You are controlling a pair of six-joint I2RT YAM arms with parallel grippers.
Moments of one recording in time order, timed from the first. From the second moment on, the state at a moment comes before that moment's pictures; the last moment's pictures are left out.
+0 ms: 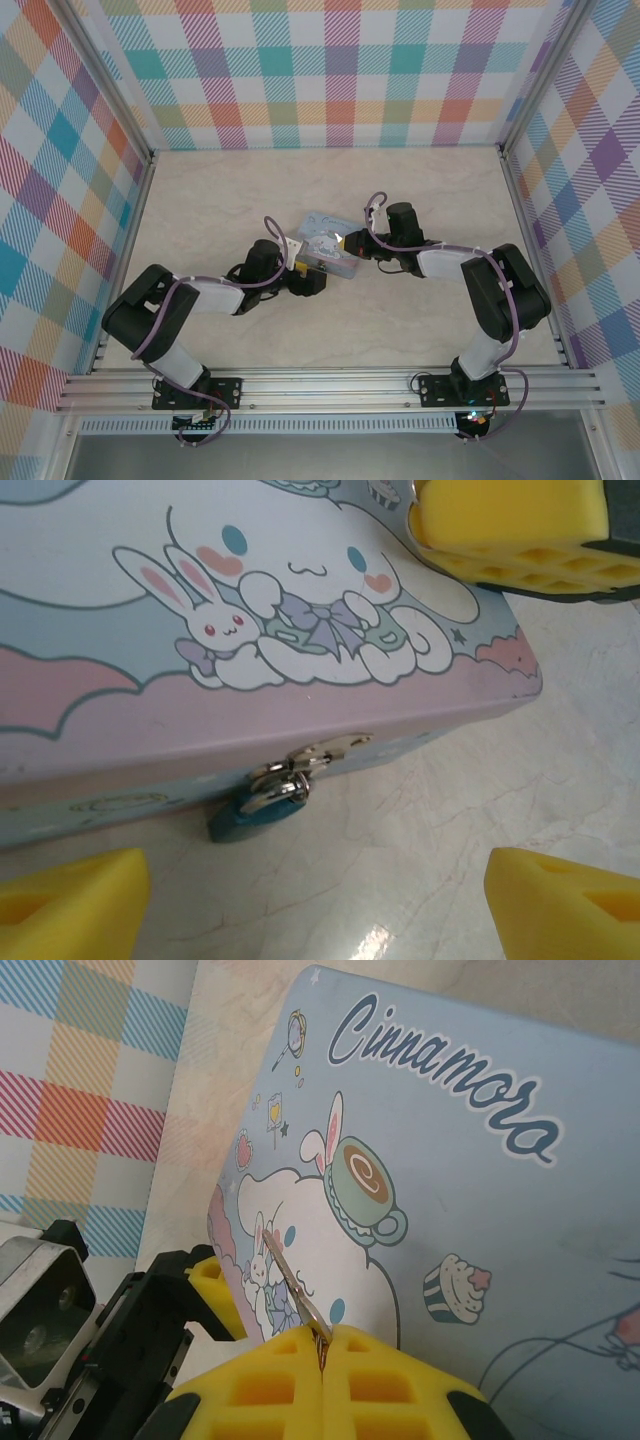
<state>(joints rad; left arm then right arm) -0.58 1.61 0.53 0.51 0.38 -0.34 0.44 1.69 0.79 0.29 -0.66 0.68</state>
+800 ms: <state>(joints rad) -0.58 1.76 0.58 0.63 0.38 -0.37 0.44 1.69 0.80 0.27 -0.66 0.68</state>
